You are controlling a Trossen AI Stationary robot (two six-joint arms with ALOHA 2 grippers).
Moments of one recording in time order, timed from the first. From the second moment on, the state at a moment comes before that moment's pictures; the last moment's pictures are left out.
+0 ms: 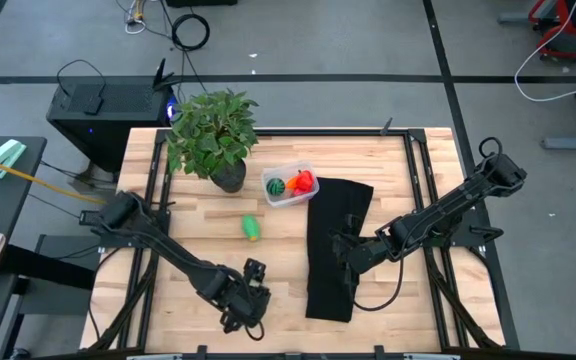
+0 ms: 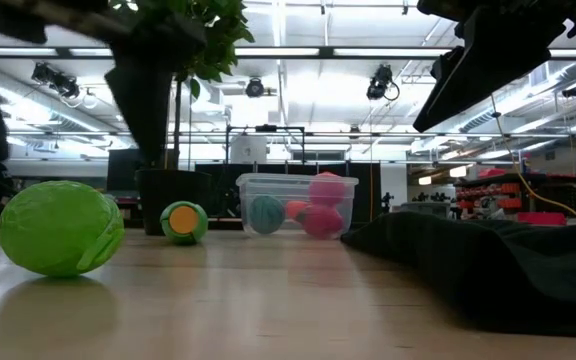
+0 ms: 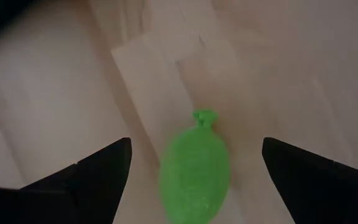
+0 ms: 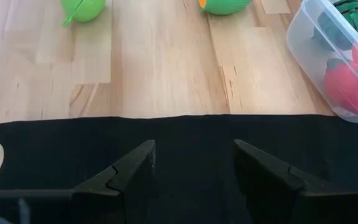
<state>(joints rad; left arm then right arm) -0.62 1.88 1.35 -0.72 -0.23 -0.15 0.48 1.43 0.86 -0.38 0.44 0.44</state>
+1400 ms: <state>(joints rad) -0.57 1.96 1.31 -0.74 -0.17 -0.10 0.48 1.43 0.86 -0.37 0.44 0.44</state>
